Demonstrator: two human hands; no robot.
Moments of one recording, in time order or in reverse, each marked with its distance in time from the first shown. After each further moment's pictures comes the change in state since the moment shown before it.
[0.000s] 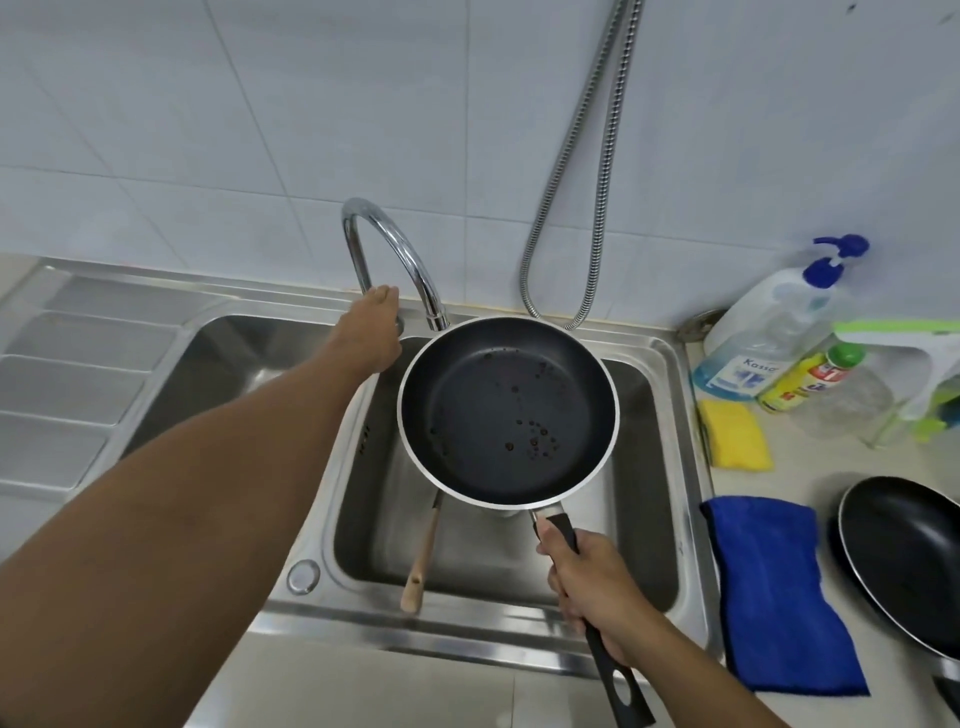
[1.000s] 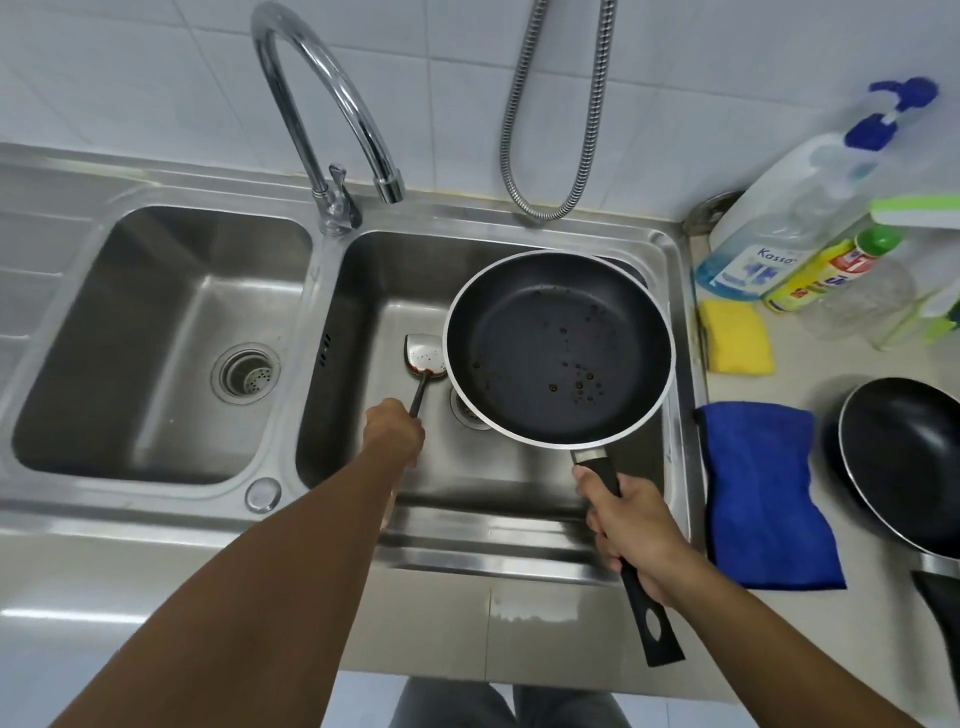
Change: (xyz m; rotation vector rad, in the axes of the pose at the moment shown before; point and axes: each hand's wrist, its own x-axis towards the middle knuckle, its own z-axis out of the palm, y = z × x) left_hand -0.136 0.048 0.186 -0.477 -0.411 -0.687; right_hand 0.017 0.058 -0.048 0.055 0.089 0.065
